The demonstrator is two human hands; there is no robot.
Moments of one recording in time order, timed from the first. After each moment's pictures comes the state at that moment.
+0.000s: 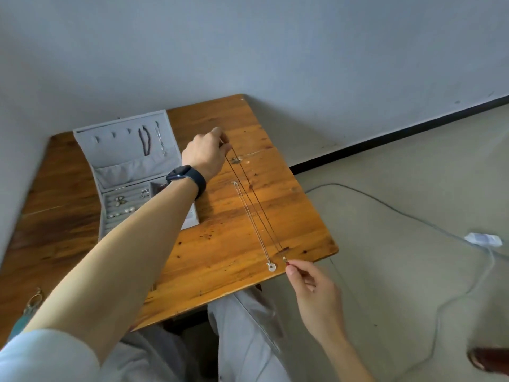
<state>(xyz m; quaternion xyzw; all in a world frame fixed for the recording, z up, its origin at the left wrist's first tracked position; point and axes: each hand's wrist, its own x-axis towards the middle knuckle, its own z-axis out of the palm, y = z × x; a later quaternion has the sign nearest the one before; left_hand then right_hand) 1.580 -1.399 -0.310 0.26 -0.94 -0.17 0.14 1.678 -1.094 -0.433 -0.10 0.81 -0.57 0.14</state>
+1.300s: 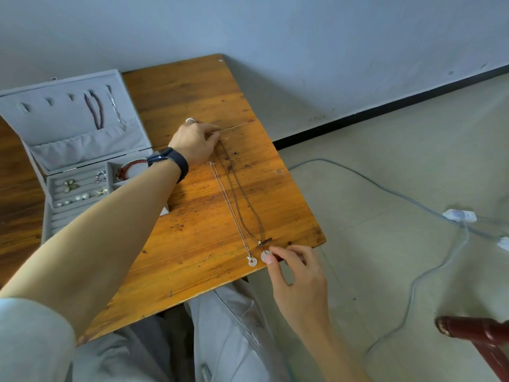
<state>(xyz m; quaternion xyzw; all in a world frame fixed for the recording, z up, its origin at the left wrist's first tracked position) 1.539 -1.420 -0.382 0.23 -0.95 -0.21 0.05 1.661 -1.100 -0.458 -0.21 0.87 -0.45 -0.05</state>
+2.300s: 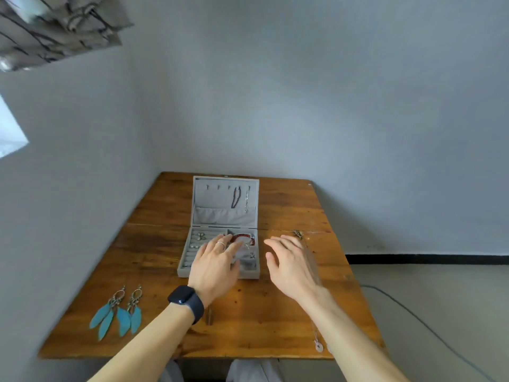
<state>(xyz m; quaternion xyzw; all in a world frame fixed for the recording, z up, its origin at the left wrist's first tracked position) 1.767 -1.415 -0.354 0.33 -0.93 -0.07 0.14 1.620 -1.277 -0.337 -0.52 0.82 -0.22 -0.08</state>
